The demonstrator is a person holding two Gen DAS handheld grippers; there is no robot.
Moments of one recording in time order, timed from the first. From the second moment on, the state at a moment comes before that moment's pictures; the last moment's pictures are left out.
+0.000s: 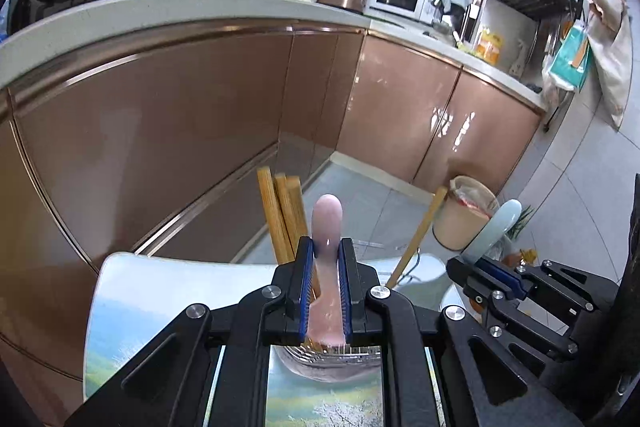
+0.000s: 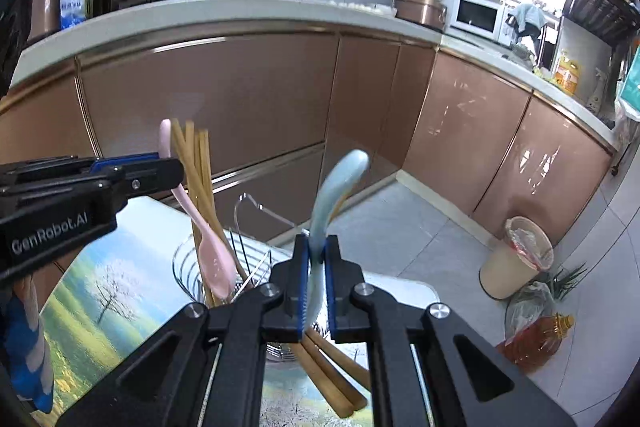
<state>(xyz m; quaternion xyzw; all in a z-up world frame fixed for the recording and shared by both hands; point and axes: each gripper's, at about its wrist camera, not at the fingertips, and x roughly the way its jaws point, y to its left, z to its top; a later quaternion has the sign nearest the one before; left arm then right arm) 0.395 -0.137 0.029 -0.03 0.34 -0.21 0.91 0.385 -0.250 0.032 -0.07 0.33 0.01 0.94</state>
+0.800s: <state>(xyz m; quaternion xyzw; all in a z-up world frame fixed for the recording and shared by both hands) 0.363 -0.128 0.029 -0.01 0.35 -0.21 0.92 0.362 -0.250 0.039 -0.04 0.34 0.02 0.94</state>
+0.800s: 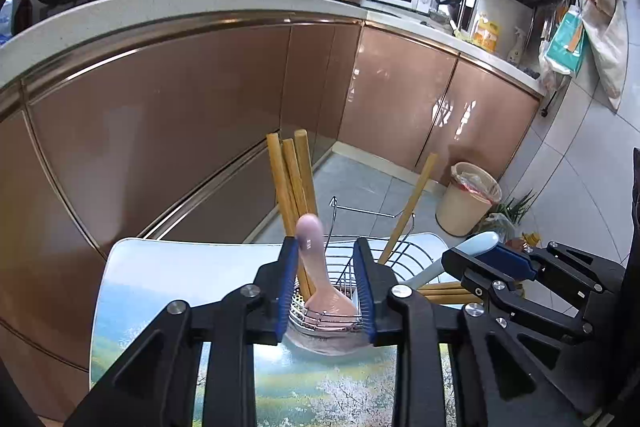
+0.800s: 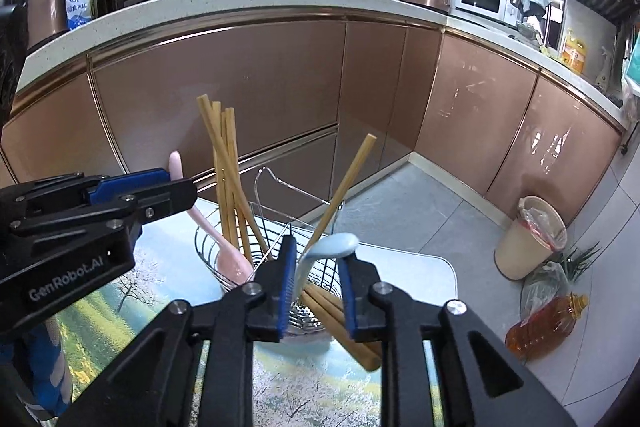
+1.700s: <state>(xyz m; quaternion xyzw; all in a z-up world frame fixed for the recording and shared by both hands) 0.188 -0.049 0.062 0.00 0.23 -0.15 0.96 0.195 -0.211 0.064 -0.01 0.27 0.02 0.96</state>
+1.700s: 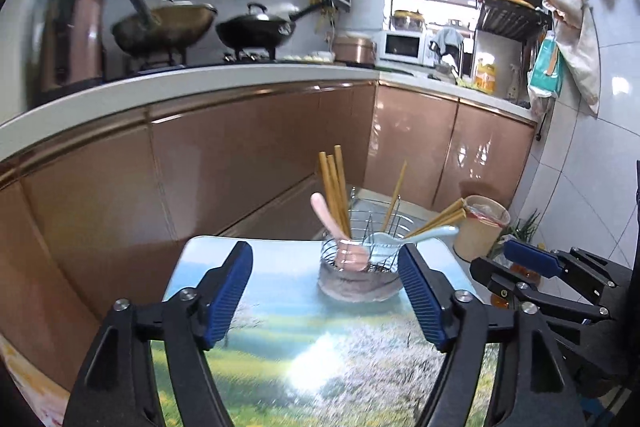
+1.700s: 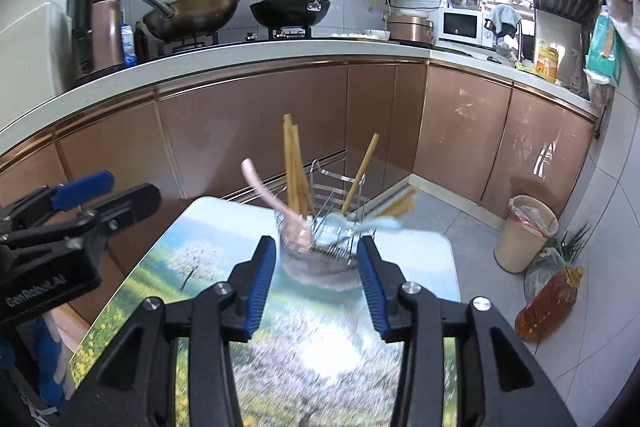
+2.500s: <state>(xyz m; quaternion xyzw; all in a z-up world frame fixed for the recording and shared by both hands) 0.071 0.014 0.024 0.03 0.17 -0.09 0.98 0.061 -0.203 0.024 0.00 0.21 -0.02 0.98</state>
